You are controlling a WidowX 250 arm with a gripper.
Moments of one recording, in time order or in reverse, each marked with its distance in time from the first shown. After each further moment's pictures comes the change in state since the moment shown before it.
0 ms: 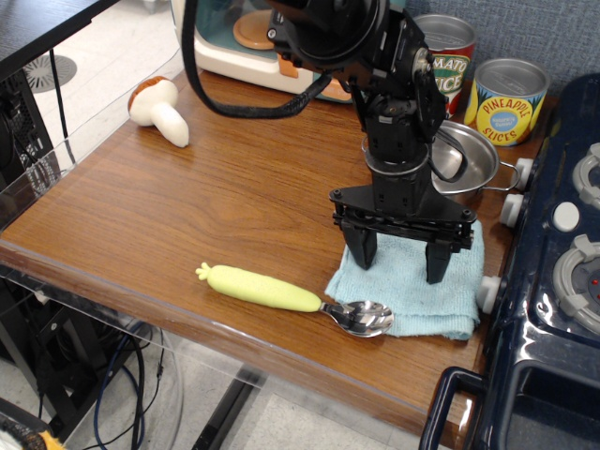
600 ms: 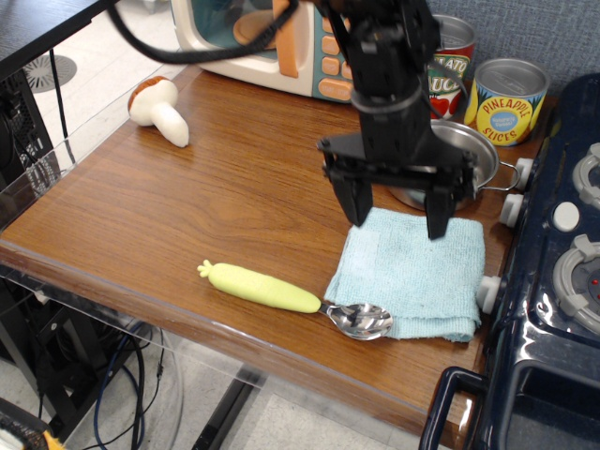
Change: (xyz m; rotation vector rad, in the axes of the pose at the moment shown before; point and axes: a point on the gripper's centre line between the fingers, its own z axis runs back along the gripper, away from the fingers) arm 0.006 0.005 0.064 -0.012 -0.105 -0.020
